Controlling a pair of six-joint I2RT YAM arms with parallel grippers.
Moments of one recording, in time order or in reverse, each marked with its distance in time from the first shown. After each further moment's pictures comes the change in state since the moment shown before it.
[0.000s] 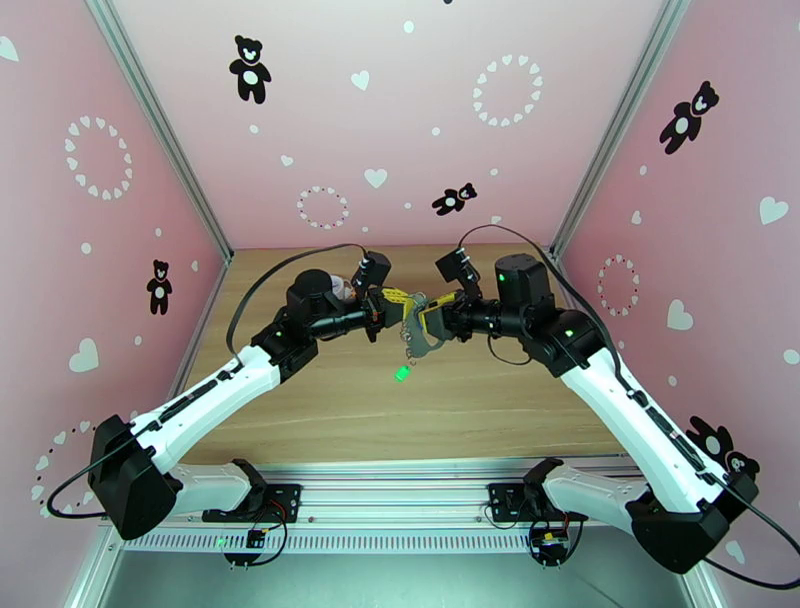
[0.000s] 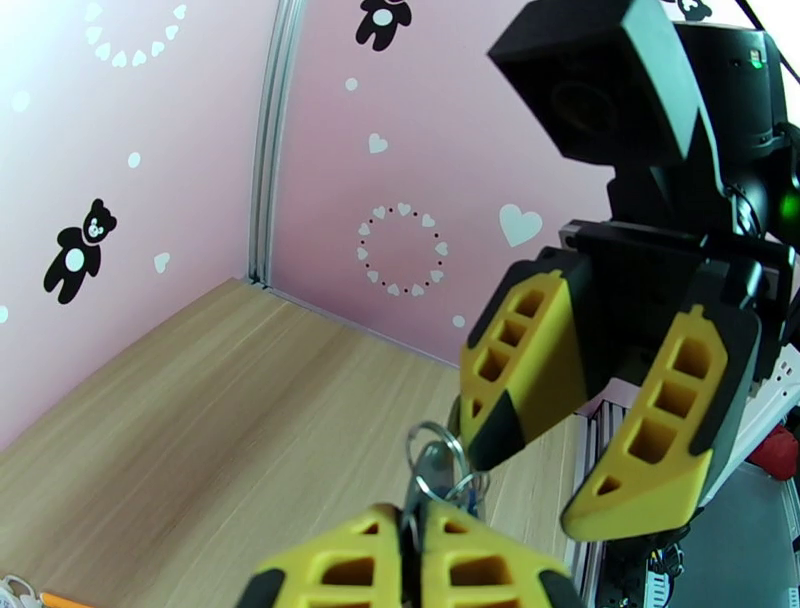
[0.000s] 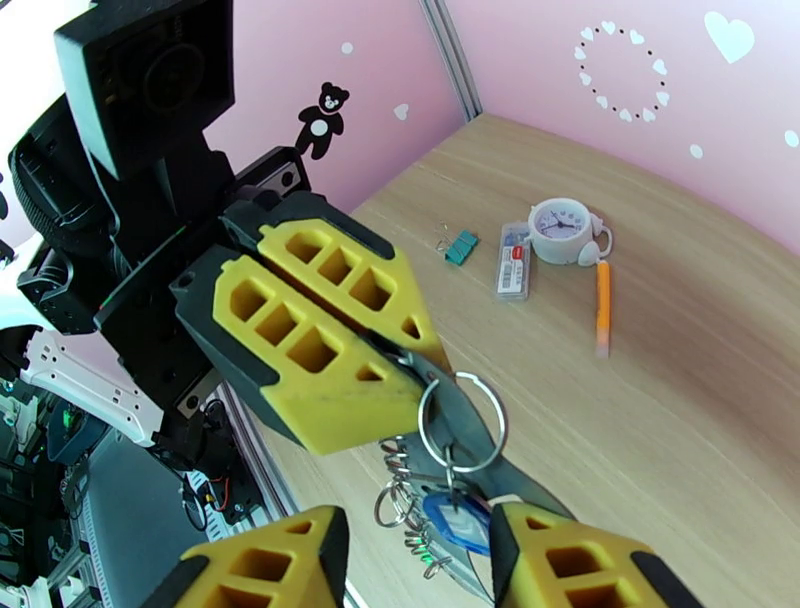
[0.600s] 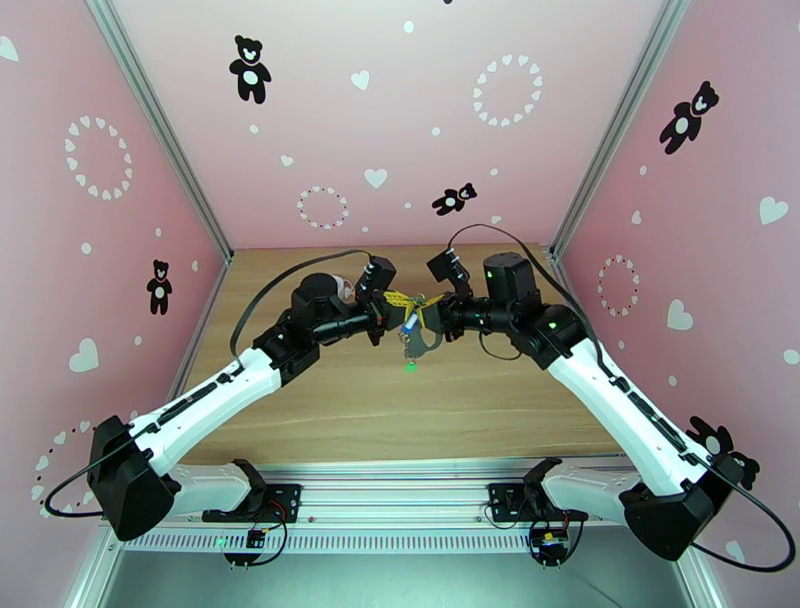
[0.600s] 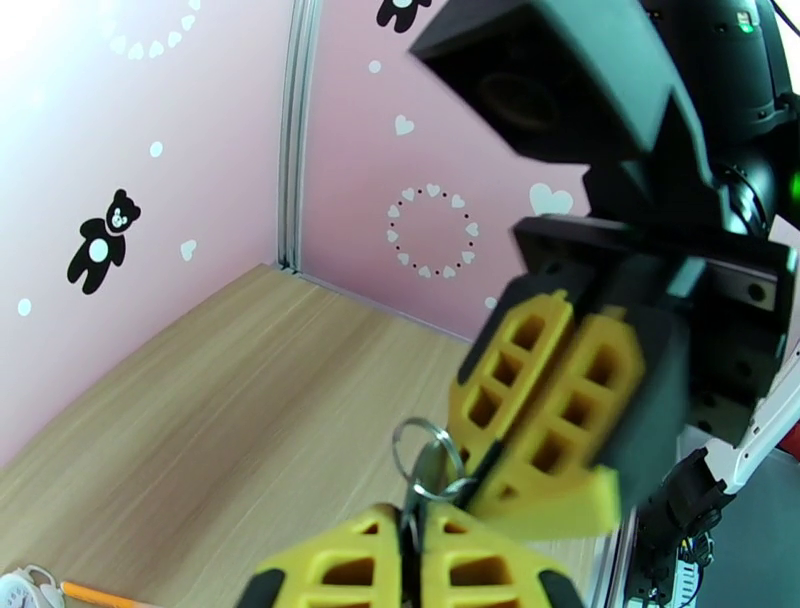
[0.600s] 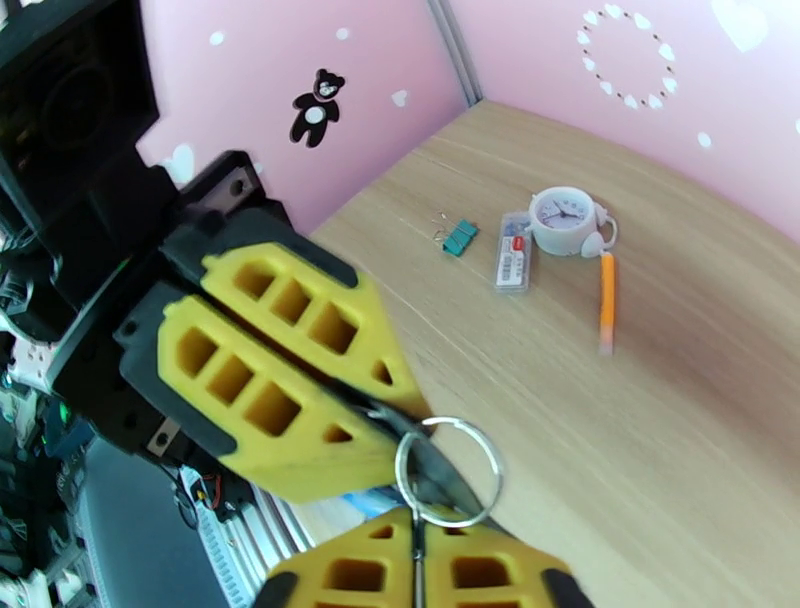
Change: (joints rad) left arm -0.041 -0.016 0.000 -0.053 -0.109 0.075; right arm -0.001 0.046 -0.018 0.031 -0.007 -0.014
